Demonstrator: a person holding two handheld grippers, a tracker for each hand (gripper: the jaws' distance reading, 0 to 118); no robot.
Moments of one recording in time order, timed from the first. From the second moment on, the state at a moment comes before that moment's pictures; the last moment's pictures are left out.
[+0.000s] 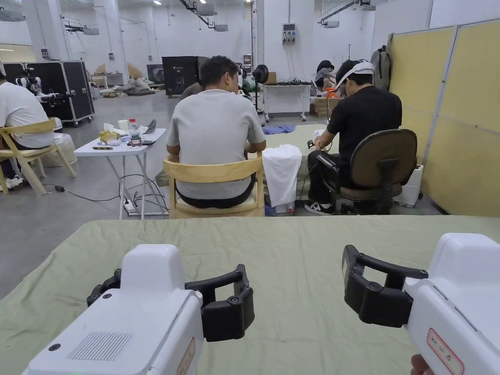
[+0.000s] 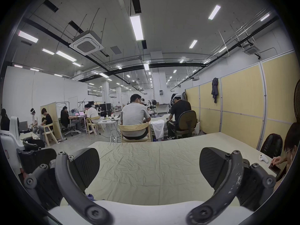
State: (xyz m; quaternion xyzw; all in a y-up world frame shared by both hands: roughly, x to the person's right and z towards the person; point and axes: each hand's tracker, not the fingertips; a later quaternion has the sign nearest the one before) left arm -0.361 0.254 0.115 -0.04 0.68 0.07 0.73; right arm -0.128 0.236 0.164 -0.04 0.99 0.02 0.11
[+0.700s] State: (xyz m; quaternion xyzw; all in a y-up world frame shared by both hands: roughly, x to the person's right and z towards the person) left arm -0.365 0.267 0.111 -0.05 0.68 0.05 0.73; right arm -0.125 0.236 0.162 -0.03 0.99 0.02 0.11
